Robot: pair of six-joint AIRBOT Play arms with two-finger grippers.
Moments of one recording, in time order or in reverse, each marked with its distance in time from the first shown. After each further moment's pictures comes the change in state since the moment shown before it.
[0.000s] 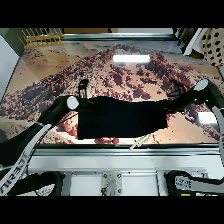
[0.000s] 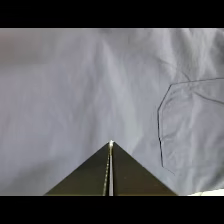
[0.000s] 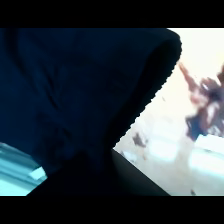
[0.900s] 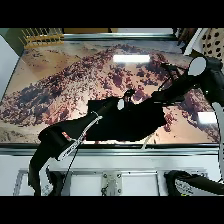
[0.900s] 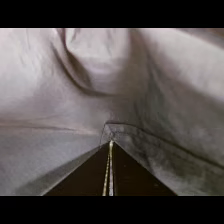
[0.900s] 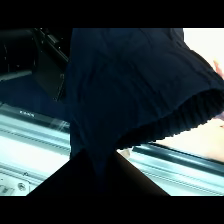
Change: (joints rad) left arm -0.294 -0.553 0.548 -0.003 -0.106 0.003; right arm 0.319 0.083 0.283 -0.164 0.248 0.278
